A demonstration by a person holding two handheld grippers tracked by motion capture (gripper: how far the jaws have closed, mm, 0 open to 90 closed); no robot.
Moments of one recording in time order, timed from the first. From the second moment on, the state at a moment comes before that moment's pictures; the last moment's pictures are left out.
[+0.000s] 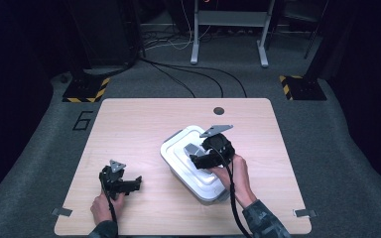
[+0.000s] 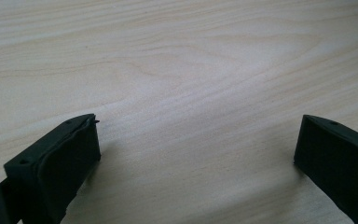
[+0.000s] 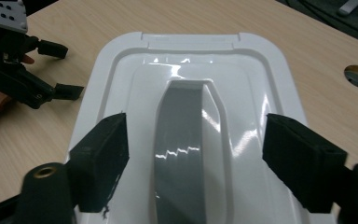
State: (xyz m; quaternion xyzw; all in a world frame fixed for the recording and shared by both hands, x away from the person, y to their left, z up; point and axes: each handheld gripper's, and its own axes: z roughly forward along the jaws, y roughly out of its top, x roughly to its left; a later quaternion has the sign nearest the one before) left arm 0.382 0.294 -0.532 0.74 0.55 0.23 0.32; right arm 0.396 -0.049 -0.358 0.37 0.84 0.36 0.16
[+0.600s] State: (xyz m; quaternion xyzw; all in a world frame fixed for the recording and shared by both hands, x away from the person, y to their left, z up) left arm 0.382 0.294 -0.531 0.74 0.55 0.23 0.32; right arm 0.398 -0.102 -0.340 0.40 0.80 0.39 0.21
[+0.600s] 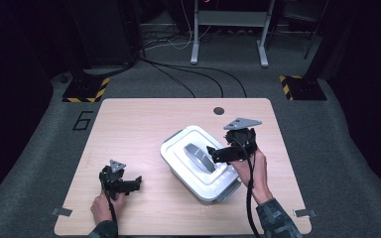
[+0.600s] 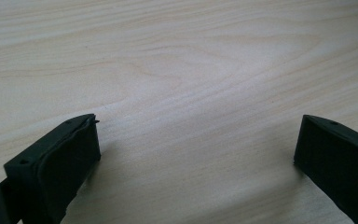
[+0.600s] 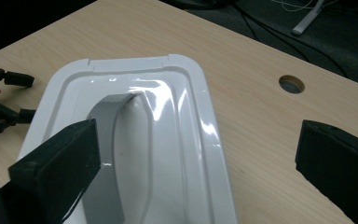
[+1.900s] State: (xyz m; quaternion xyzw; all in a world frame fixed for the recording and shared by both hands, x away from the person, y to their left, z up) left arm 0.382 0.294 -0.531 0.74 0.55 0.23 0.32; right arm 0.418 -0.233 -0.450 0.57 0.72 0.33 0.21
